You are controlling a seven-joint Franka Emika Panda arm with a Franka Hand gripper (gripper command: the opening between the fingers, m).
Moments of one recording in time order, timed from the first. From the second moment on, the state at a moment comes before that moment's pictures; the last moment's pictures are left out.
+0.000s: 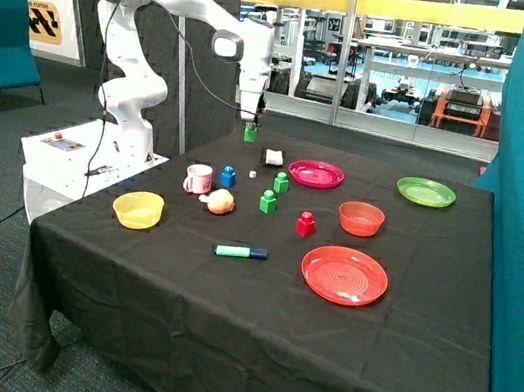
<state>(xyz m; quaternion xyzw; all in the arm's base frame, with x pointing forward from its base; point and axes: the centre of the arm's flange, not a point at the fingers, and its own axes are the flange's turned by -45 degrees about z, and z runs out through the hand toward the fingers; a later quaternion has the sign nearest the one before) 0.448 0.044 0.436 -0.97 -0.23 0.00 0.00</state>
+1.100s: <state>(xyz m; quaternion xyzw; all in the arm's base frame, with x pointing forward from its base) 0.537 0.021 0.445 -0.98 -0.20 0.00 0.00</state>
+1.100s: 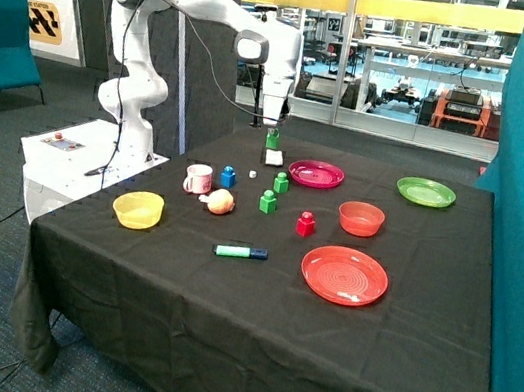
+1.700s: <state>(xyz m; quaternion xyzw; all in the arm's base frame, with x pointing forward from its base) 0.569 0.019 0.426 -0.98 -0.20 0.00 0.00</state>
